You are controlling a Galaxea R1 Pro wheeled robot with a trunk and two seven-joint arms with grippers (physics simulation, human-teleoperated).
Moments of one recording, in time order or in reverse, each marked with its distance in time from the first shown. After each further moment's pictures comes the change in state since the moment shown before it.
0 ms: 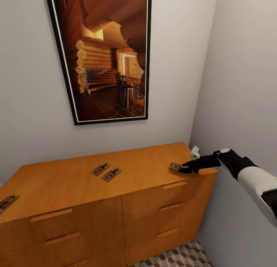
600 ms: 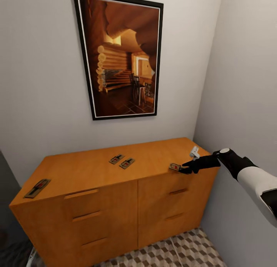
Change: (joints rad) left arm 0.000 -0.001 -0.001 0.000 0.000 0.000 0.000; right arm 0.000 0.002 0.004 0.003 0.003 -0.001 -0.006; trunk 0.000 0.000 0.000
